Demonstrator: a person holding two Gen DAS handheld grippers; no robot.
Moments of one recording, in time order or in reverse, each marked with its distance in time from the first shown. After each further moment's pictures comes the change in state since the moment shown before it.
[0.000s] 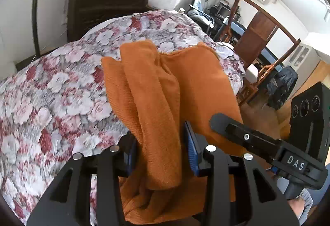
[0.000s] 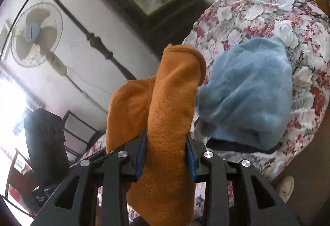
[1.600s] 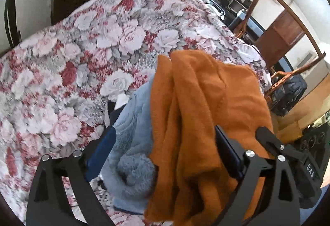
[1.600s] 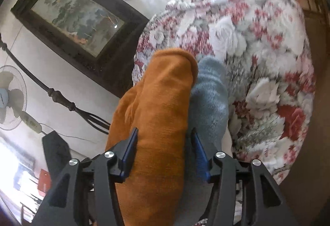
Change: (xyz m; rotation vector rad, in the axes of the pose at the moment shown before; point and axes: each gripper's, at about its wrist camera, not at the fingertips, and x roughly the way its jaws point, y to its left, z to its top) left arm 0.171 -0.012 0.076 -0.080 0.100 0.014; right arm 0.016 -0.162 0.071 0.241 -0.152 -0.109
